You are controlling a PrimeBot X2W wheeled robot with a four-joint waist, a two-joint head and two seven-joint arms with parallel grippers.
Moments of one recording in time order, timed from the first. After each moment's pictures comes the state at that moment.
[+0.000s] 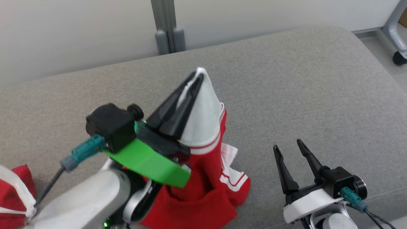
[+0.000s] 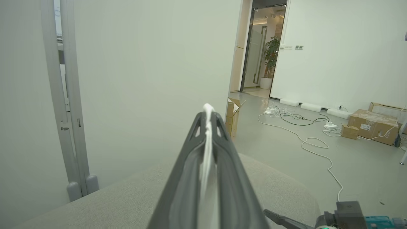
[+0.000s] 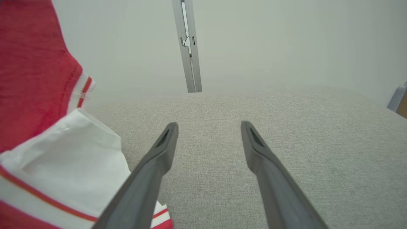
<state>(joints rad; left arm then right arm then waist) -0.64 0.52 -0.91 -0.39 -0.87 0.35 -0.09 -0.01 -0.05 0.16 0.16 0.12 0.13 -0.26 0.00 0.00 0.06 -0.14</state>
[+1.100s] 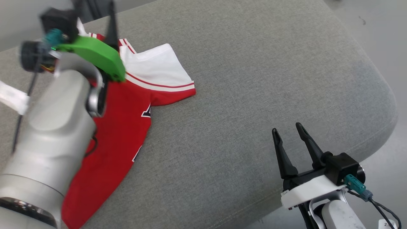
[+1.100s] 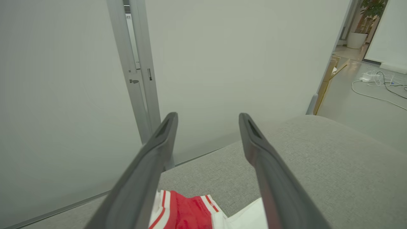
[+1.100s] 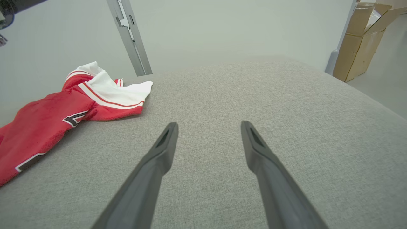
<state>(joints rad) -1.06 0.30 -0.75 0.81 -0.77 0.11 -0.26 -0.08 -0.05 0.17 0.13 0.18 0.13 -0.26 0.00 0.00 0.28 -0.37</state>
